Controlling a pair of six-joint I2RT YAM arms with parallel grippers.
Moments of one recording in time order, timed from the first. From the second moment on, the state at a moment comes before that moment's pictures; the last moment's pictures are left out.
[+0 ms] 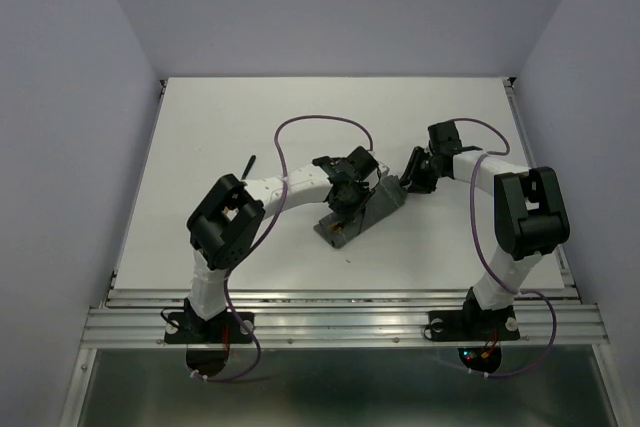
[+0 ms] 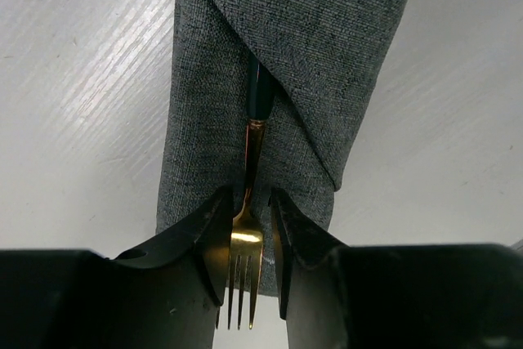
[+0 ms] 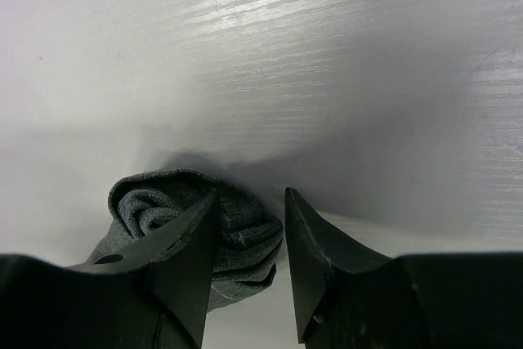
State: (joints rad) left arm -0.89 1.93 1.42 -0.63 0.03 -0.16; right arm 0.17 1.78 1.06 -0.33 -0.24 0.58
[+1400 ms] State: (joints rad) left arm -0.90 2.06 1.57 -0.72 -0.11 -0.03; right arm 0.19 1.80 1.09 -0.36 -0.27 0.50
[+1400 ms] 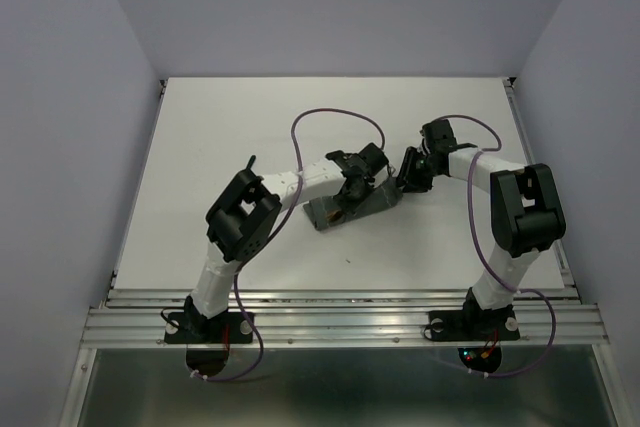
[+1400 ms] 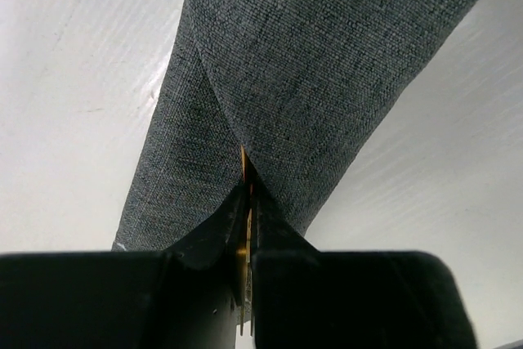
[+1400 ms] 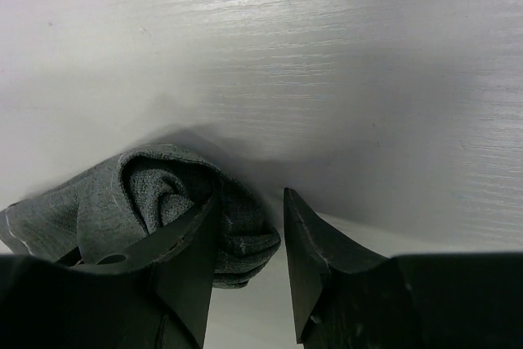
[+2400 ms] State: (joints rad) left arm -0.71 1.90 1.52 -0.65 -0.15 -0.08; right arm 0.20 1.25 0.82 -0.42 -0.01 0.58
